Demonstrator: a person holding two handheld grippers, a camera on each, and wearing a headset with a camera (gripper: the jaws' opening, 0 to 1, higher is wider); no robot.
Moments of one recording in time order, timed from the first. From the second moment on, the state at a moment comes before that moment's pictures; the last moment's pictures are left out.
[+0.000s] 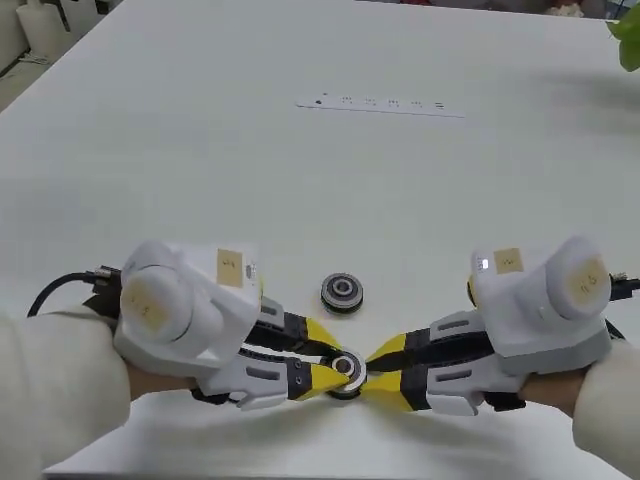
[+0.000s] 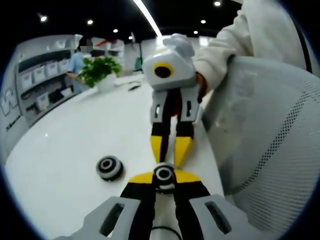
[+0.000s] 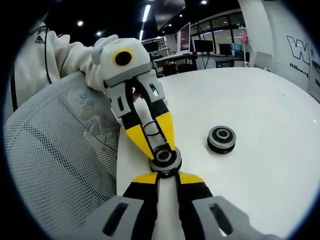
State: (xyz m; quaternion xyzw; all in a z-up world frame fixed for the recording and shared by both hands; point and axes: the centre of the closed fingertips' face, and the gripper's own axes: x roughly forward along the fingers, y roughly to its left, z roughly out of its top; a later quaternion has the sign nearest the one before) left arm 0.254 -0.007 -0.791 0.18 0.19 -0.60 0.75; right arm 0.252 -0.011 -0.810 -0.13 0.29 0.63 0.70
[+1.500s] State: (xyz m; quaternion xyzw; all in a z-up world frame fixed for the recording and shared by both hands) left arm 0.251 -0.009 -0.792 0.18 0.18 -0.61 0.75; right arm 0.259 -0.020 -0.804 -0.03 0.34 0.61 0.72
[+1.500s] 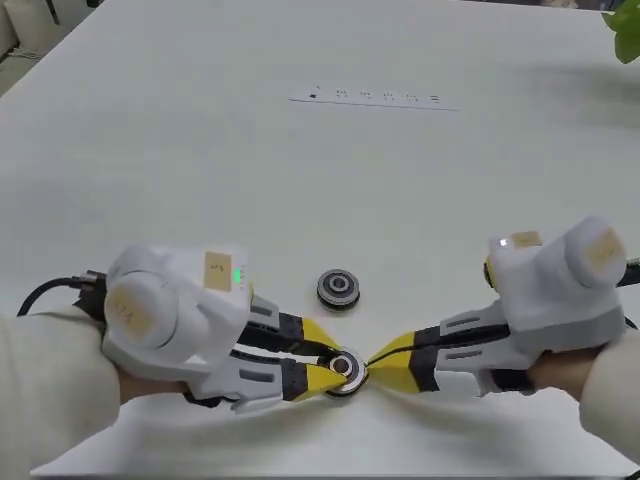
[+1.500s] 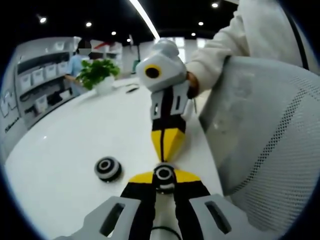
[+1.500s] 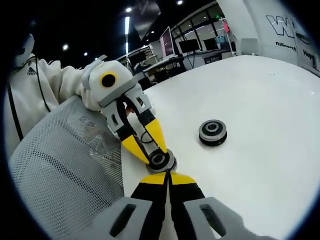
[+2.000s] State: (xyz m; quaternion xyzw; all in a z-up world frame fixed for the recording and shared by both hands) left arm 0.251 -0.008 -0.793 0.18 0.18 -0.61 0.75; right arm 0.255 -0.014 -0.795 0.02 0.36 0.60 0.72
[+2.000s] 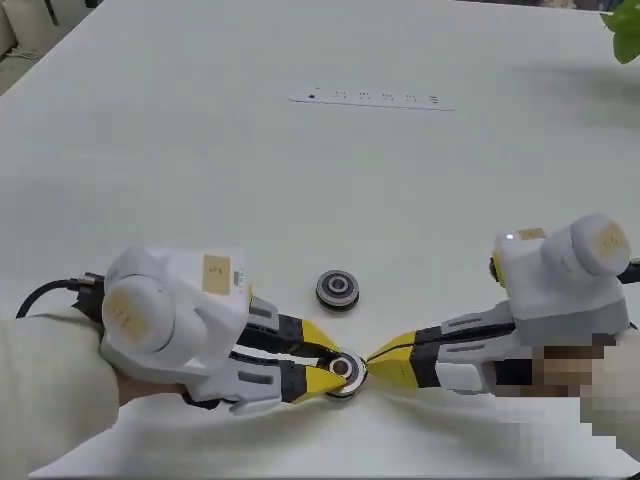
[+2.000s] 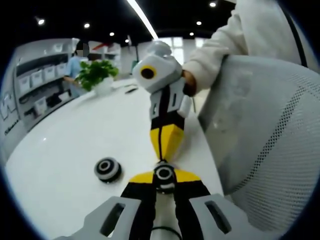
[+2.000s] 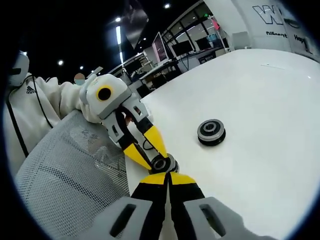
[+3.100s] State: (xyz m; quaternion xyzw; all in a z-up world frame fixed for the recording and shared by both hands) left arm 0.252 -0.009 -0.792 0.19 0.18 -0.62 0.74; right arm 0.253 -0.009 -0.790 0.02 0.36 0.60 0.71
